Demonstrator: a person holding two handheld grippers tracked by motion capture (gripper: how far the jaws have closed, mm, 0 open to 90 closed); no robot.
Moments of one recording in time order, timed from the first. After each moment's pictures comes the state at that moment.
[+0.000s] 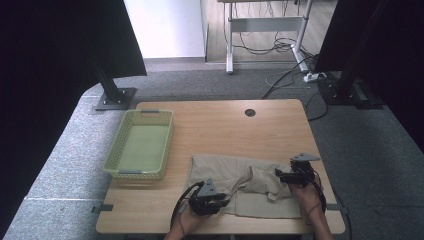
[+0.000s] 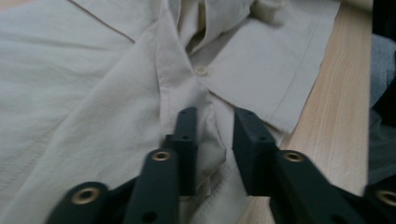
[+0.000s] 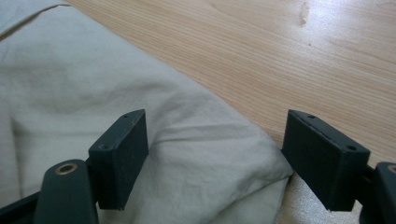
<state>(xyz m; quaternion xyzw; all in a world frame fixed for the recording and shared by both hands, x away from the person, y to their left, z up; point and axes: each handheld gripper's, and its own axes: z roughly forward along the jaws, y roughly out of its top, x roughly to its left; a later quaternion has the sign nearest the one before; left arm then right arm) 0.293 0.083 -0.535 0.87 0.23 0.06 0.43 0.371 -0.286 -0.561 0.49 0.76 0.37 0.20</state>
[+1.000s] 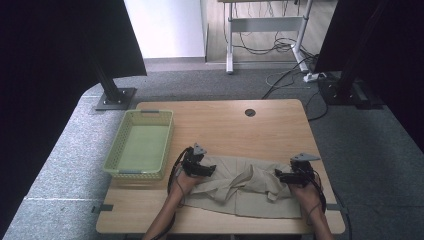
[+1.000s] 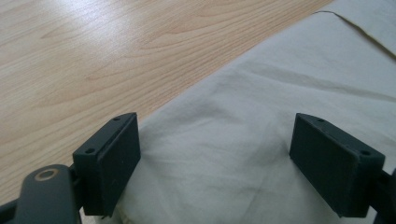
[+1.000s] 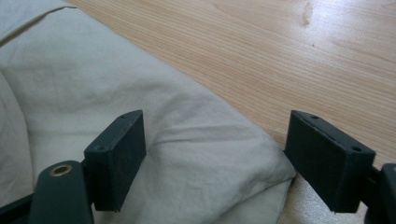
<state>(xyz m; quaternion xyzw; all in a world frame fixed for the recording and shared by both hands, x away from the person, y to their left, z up) 0.419 0.109 -0.551 0.84 0.37 0.16 0.36 0.372 -0.286 -0.562 0.49 0.77 0.37 0.20</state>
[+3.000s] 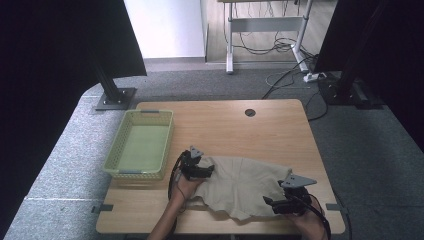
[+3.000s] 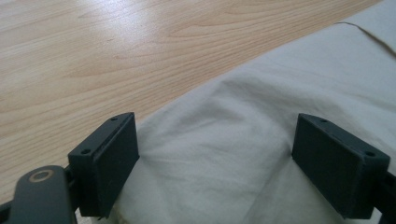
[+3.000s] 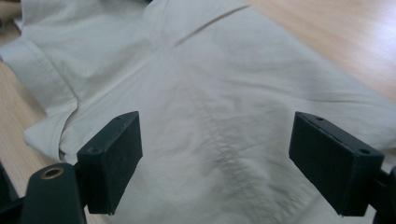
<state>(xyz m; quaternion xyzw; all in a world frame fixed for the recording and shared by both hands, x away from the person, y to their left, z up) 0.408 0.113 -0.555 0.81 0.42 0.19 0.36 0.275 -0.238 -0.513 0.38 0.82 0.40 0.15</state>
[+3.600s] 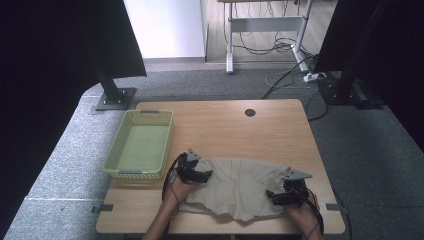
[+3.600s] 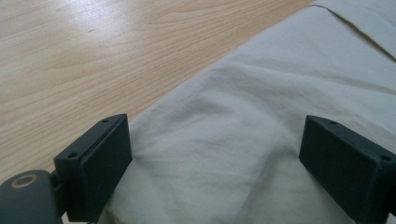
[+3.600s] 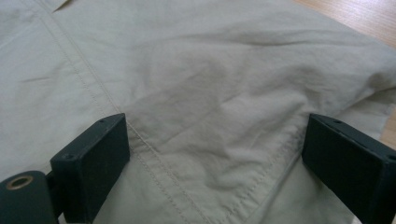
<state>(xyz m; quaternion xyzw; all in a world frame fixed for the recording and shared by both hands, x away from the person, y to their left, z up) 0.399 0.128 -0.555 0.83 0.37 0.16 0.37 0.312 -0.251 -0.561 0.45 0.80 0.36 0.17</state>
